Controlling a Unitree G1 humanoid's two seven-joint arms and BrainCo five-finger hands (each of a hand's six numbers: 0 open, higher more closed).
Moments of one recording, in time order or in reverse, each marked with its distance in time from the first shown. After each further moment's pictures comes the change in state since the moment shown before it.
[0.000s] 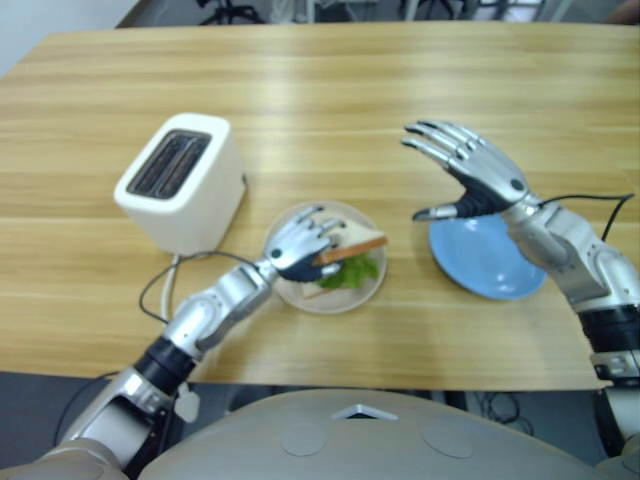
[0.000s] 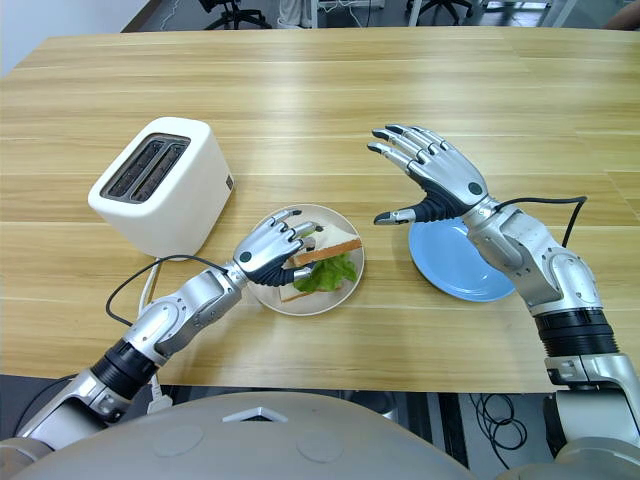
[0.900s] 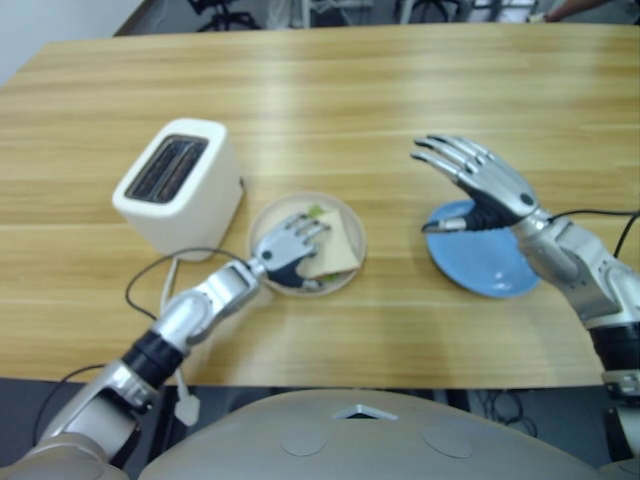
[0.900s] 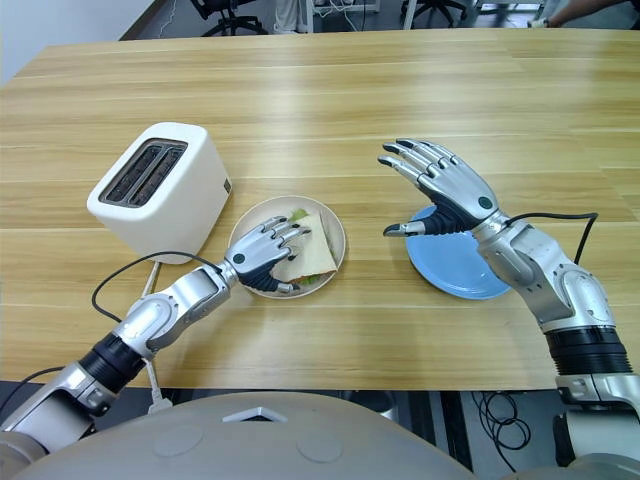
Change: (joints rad) left arm -0.023 0.092 -0.020 0.034 0.054 0.060 -0.125; right arm 0.110 -0.024 -0.055 -0.024 0.004 -0.005 0.006
